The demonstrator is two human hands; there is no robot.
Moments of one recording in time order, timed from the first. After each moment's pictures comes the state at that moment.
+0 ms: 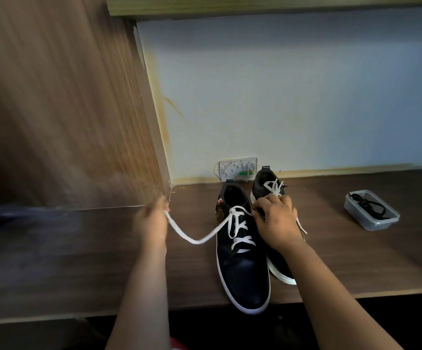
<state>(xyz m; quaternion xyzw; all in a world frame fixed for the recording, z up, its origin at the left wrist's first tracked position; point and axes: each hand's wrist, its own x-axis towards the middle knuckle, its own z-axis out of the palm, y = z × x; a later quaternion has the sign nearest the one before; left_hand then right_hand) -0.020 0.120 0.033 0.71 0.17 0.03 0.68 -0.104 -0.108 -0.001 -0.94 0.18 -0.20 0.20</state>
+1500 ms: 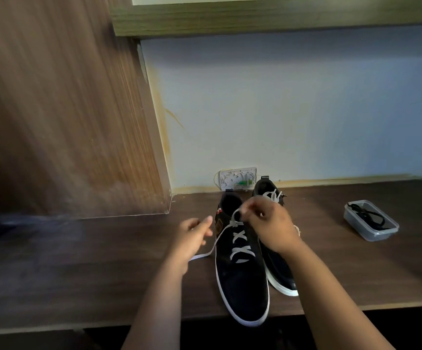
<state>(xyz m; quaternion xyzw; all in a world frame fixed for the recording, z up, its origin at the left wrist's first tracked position) -0.036 0.085 0.015 0.80 -0.08 -0.15 0.58 -0.116 -0.094 0.045 -0.86 0.06 -0.18 0.47</state>
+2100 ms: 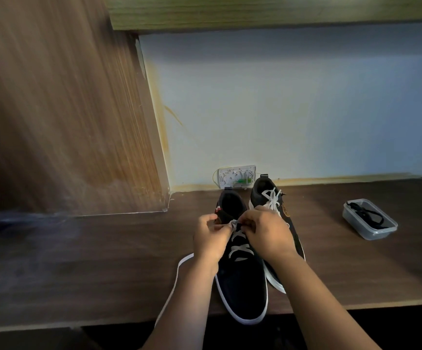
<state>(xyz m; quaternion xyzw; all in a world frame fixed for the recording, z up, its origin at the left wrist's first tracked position) -0.052 0.029 -0.006 0.72 0.03 -0.12 0.68 -0.109 -0.090 0.015 -0.94 0.09 -0.21 0.24</state>
